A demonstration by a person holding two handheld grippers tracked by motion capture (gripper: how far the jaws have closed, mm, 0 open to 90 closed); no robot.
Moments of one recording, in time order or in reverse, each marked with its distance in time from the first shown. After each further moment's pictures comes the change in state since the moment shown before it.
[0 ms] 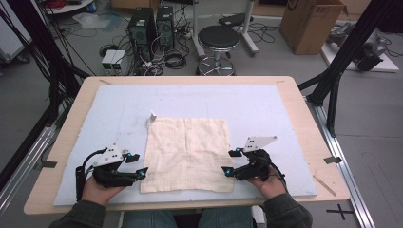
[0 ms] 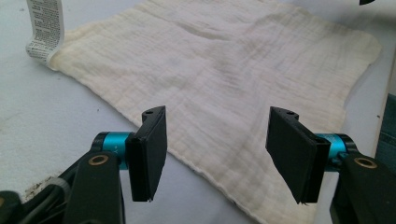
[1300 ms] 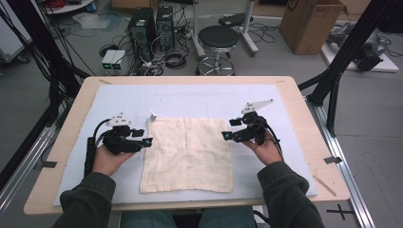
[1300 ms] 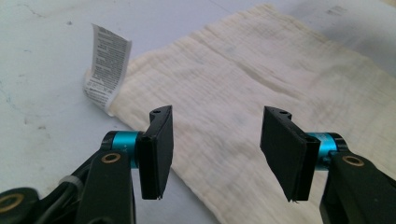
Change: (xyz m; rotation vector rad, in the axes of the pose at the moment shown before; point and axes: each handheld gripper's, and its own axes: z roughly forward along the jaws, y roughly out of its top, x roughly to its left) left arm 0.064 0.058 0.040 0.053 0.060 -0.136; right arm -0.082 0.065 0.009 0.010 -0.063 0.057
